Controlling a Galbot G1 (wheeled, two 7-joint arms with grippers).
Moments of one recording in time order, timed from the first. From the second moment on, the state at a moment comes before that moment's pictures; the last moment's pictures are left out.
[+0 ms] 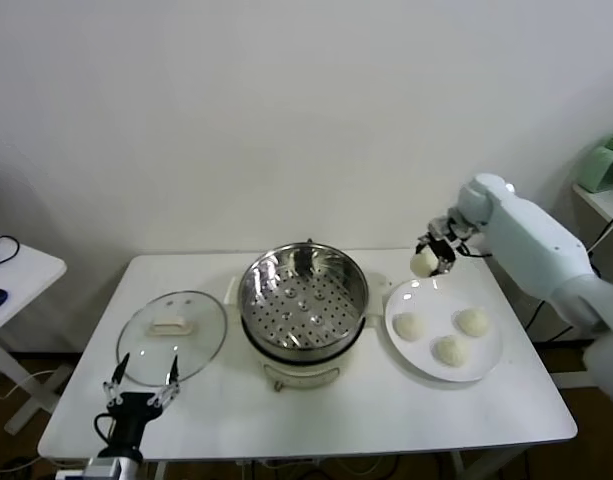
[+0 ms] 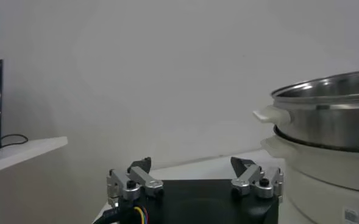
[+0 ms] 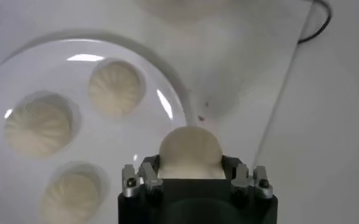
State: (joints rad) left arm 1.68 -1.43 -0.72 -1.96 -0.02 -0.13 0.01; right arm 0.25 1.03 -0.70 0.79 -0.34 0.31 -1.22
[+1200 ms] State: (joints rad) left arm 1.69 -1.46 -0.70 -2.02 0.00 -0.11 0.03; right arm 0.30 1.34 -0.89 1.10 -0.65 0.55 -1.18
